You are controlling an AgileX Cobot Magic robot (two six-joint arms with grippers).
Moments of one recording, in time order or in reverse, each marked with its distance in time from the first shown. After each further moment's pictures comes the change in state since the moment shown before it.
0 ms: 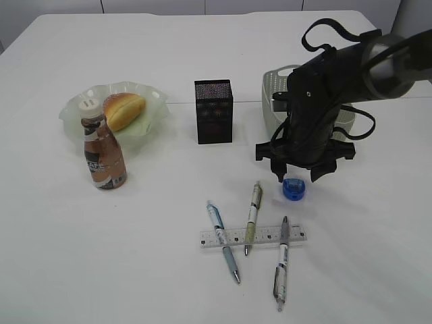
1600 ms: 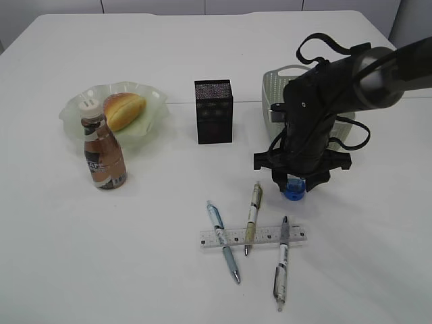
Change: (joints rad) left arm 0.000 0.000 0.000 0.000 0.000 0.000; right arm 0.000 0.043 0.000 0.022 -0.007 0.002
